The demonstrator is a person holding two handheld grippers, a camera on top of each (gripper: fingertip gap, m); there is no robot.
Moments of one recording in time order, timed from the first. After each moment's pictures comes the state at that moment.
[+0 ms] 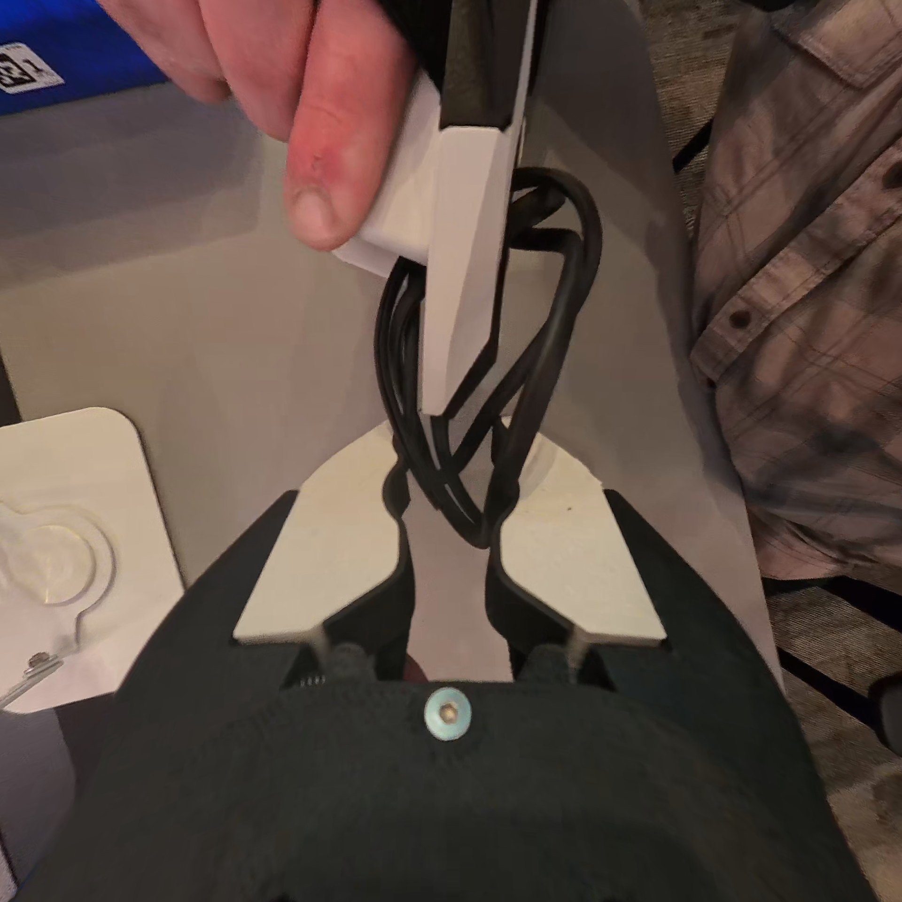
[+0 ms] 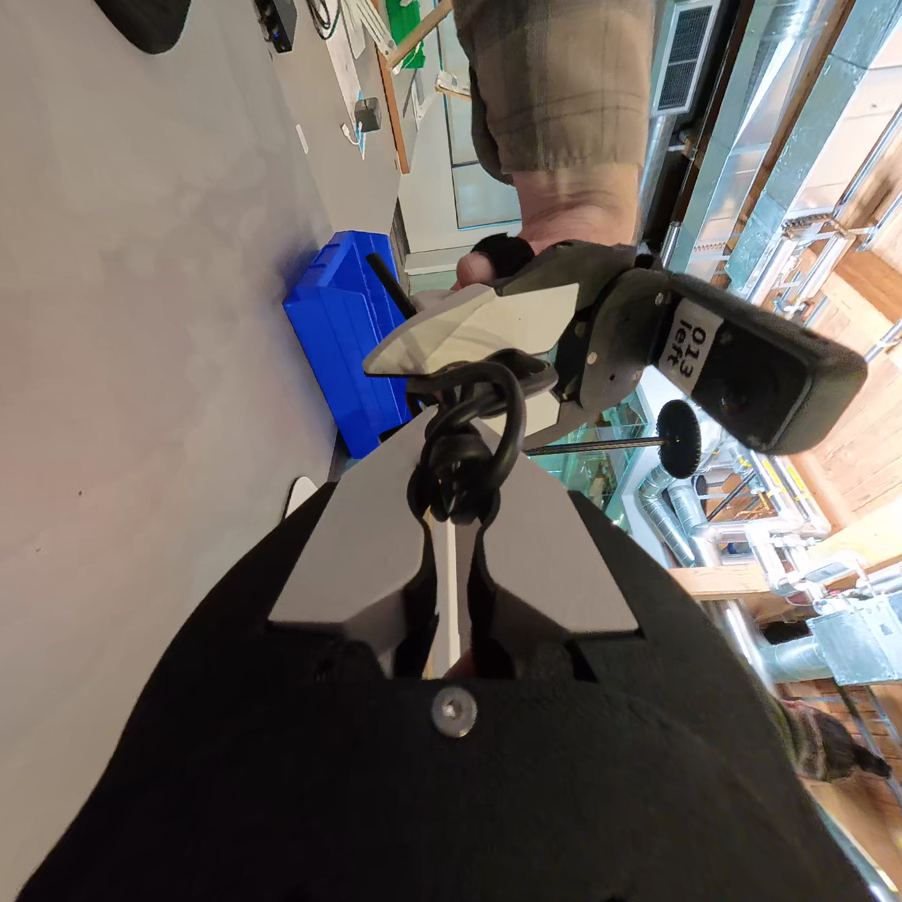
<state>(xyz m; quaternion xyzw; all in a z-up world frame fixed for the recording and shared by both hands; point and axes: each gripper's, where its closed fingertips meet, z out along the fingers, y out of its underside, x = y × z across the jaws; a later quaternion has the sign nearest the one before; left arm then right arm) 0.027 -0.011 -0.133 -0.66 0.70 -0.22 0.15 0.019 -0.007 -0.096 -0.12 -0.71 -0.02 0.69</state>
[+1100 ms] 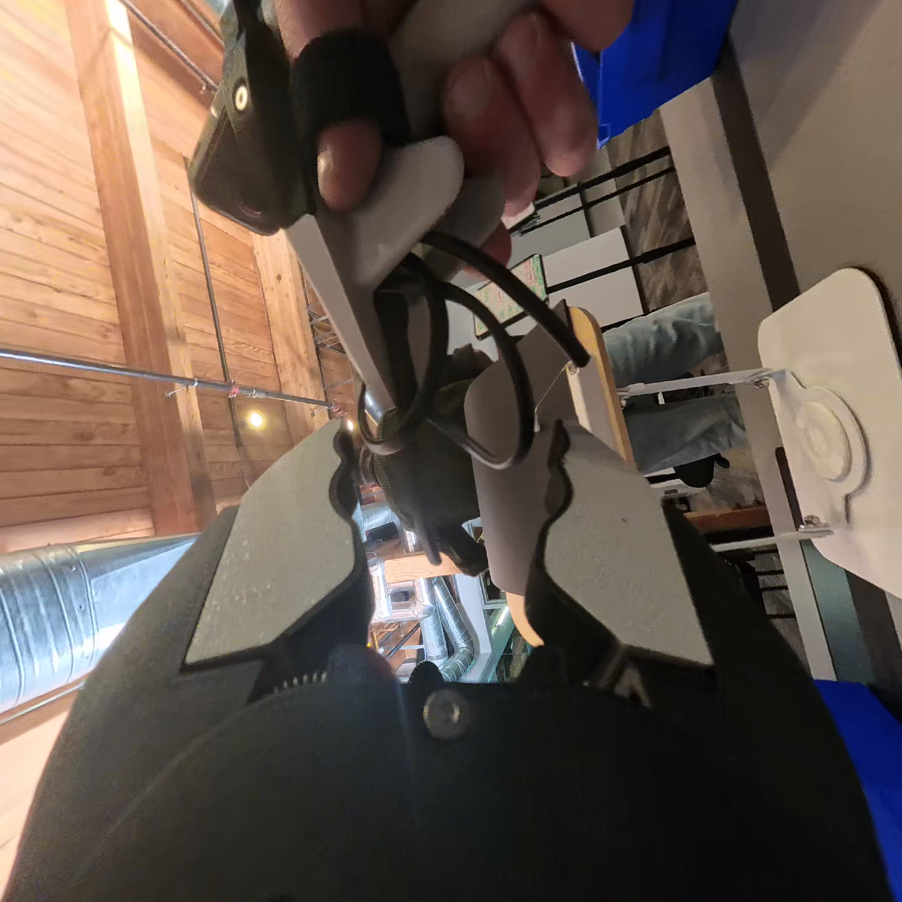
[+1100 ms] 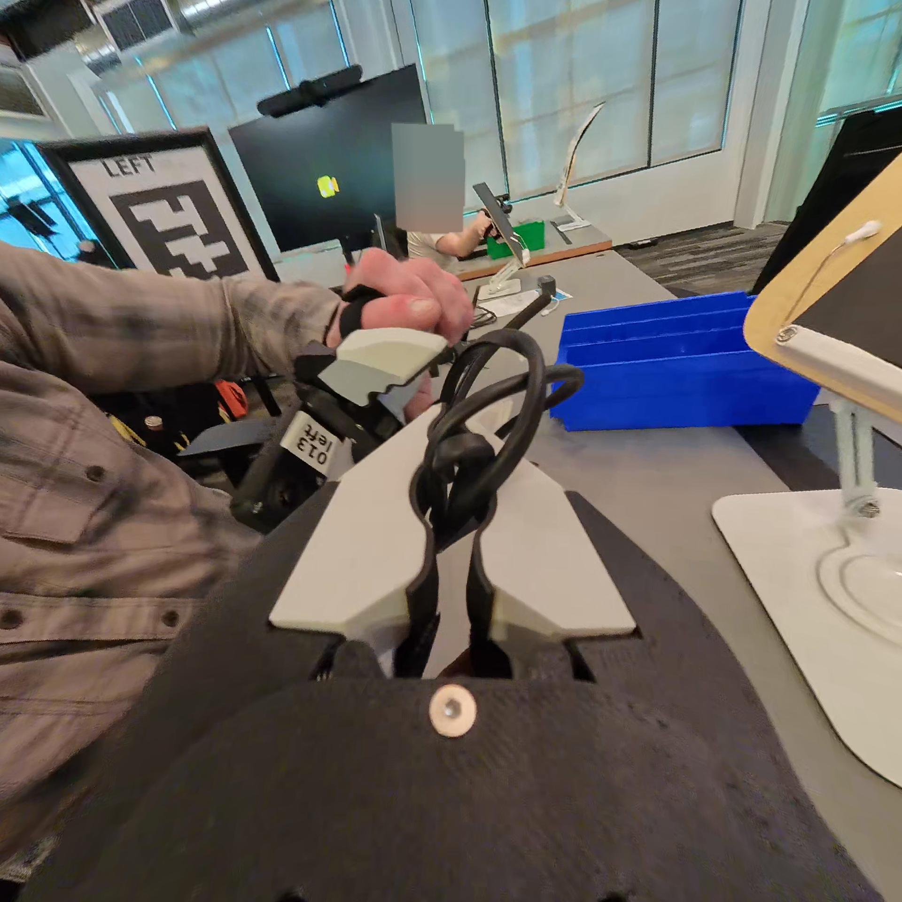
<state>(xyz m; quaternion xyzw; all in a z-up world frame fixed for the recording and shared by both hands) 0.045 0.070 -0.087 -0.23 0.61 0.52 0.56 0.046 0.043 -0.076 -0.48 -0.52 0.61 0.35</state>
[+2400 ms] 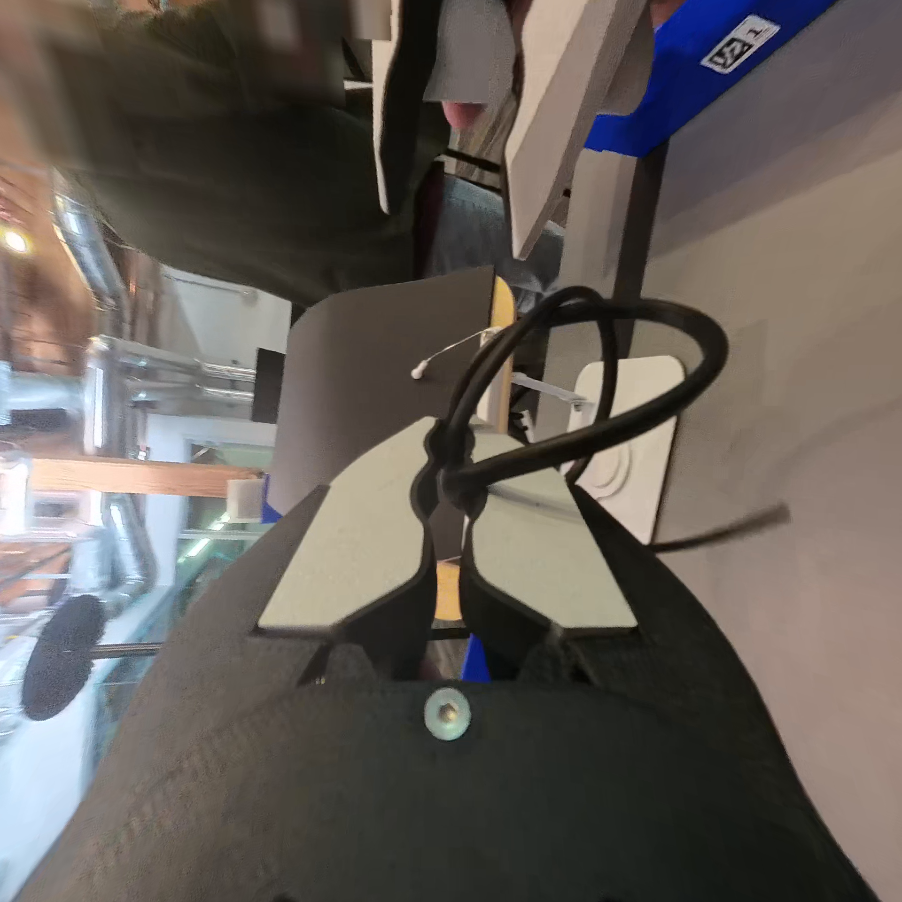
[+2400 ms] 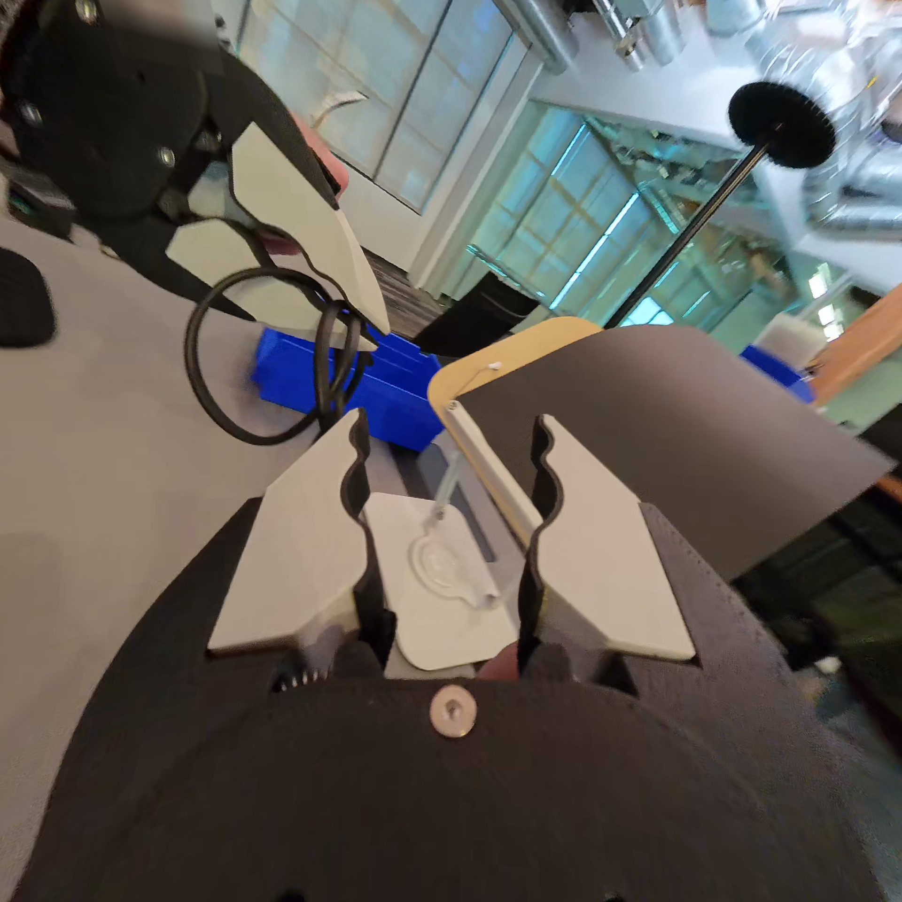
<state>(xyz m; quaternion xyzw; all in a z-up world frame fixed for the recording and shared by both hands) 0.014 0.088 -0.055 -0.53 0.56 0.31 0.56 0.071 0.101 -0.043 -0.41 -0.57 0.24 0.67</state>
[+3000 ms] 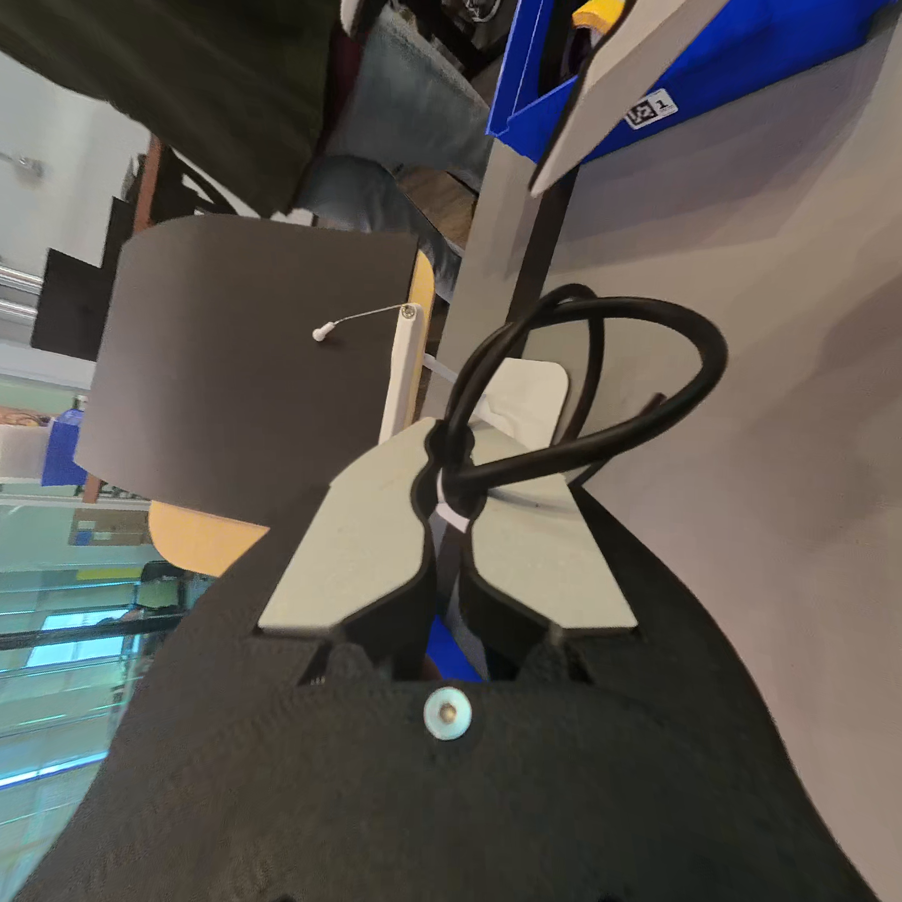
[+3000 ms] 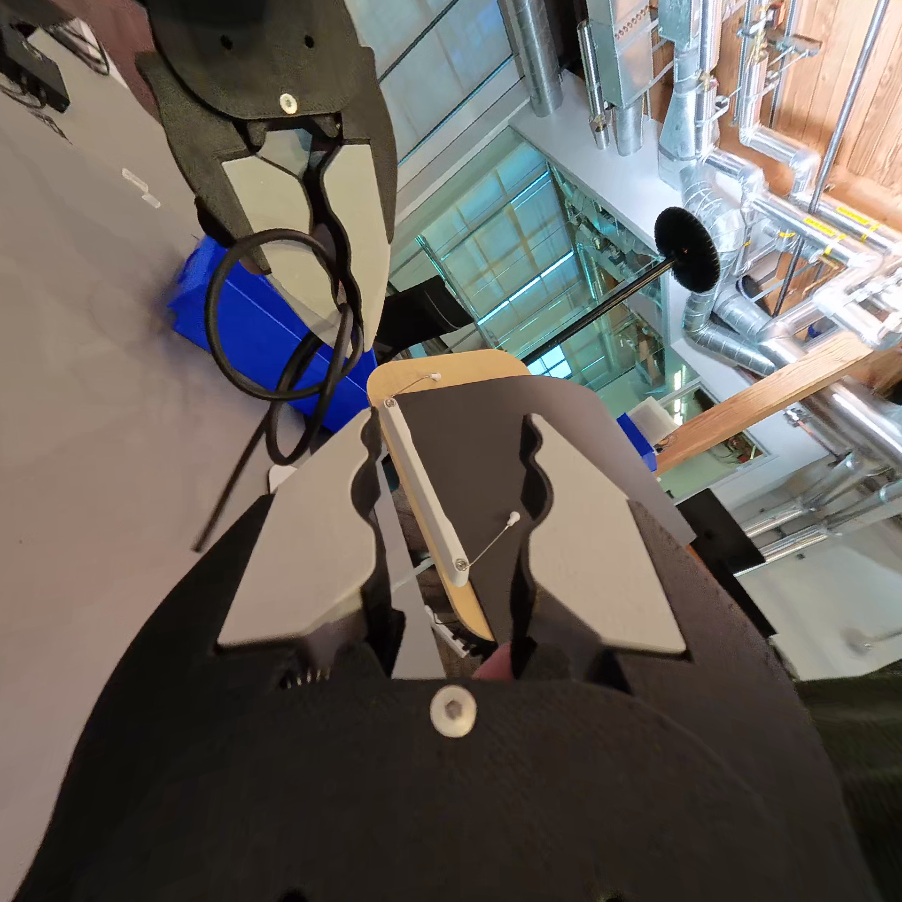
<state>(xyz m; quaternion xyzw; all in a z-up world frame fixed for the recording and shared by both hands) 0.010 0.088 -0.068 -0.65 0.54 0.18 0.50 0.082 0.086 -0.026 -0.32 -0.60 0.10 0.72</state>
